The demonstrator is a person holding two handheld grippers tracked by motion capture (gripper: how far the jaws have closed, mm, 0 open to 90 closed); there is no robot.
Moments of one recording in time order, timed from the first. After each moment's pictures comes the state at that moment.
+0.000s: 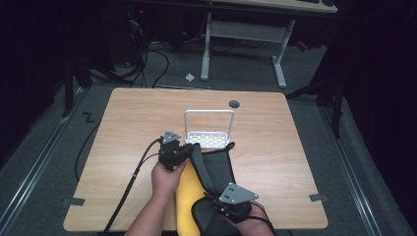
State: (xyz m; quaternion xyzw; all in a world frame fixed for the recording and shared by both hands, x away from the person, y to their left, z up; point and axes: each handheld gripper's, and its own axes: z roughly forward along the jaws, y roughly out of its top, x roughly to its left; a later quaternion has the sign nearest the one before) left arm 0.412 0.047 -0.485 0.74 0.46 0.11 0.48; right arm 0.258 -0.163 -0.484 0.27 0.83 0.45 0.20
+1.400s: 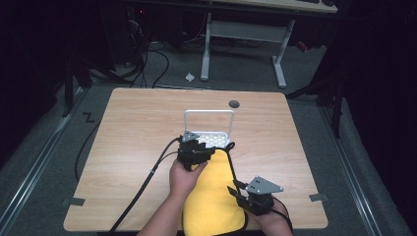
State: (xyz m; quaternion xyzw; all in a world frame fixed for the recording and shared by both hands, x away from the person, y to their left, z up) left arm 0.414 0.011 -0.491 0.74 0.44 0.07 0.50; right arm 0.274 -0.223 -0.501 0.35 0.81 0.43 0.21
